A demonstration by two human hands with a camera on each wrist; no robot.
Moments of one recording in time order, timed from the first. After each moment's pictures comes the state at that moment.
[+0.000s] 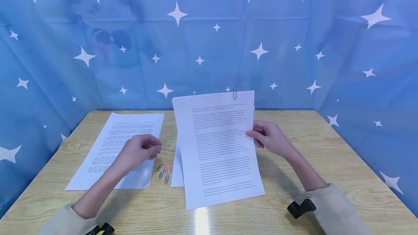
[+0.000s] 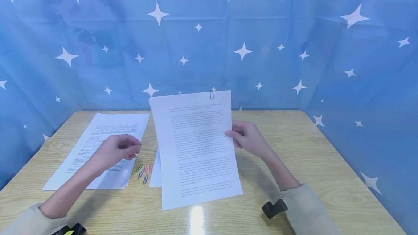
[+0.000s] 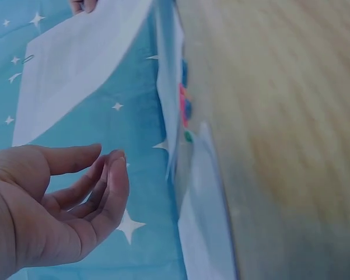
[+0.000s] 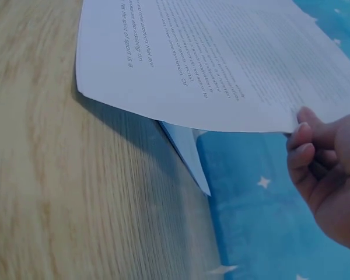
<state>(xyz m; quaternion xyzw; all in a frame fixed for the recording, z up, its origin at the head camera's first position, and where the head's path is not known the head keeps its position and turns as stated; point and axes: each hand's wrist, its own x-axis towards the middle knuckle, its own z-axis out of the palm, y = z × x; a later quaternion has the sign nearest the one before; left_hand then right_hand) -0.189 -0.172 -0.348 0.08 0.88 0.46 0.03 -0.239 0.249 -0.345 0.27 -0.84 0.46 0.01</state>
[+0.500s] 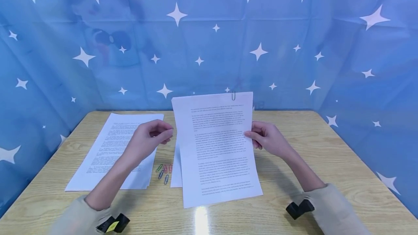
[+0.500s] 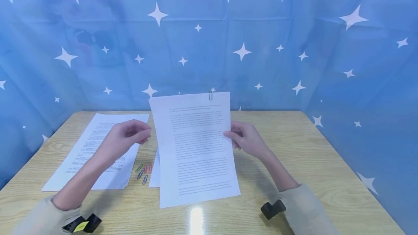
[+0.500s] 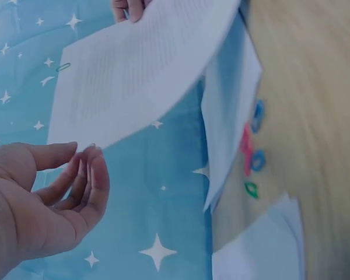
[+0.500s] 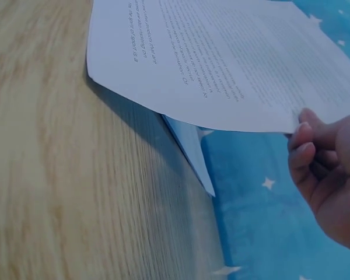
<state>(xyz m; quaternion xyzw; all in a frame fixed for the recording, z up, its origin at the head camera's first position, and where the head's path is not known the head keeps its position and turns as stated) -0.198 -0.144 -0.325 0.14 0.83 0.54 -0.04 -0.238 0.247 -0.347 0.27 -0.84 0.46 0.01</state>
